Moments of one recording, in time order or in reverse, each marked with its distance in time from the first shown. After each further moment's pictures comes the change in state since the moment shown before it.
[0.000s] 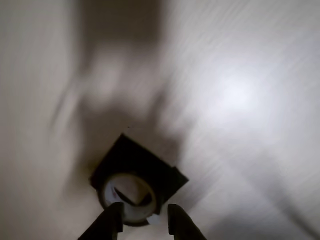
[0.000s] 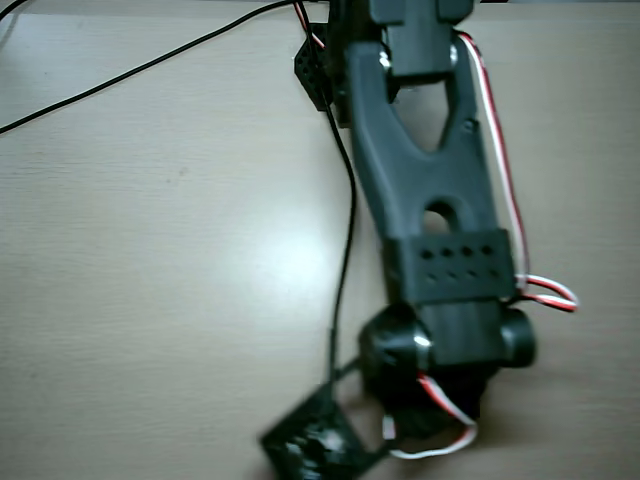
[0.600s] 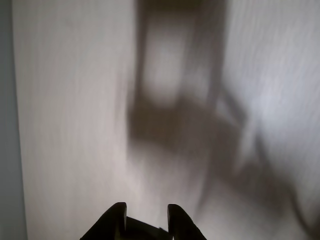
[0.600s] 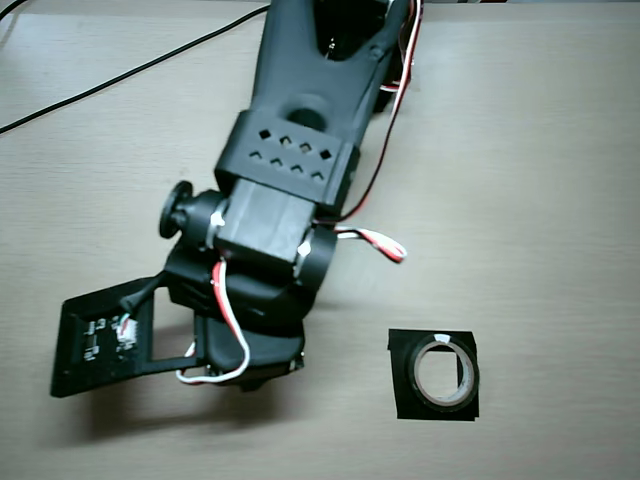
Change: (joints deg) arm 21.7 13.1 9.8 -3.0 3.6
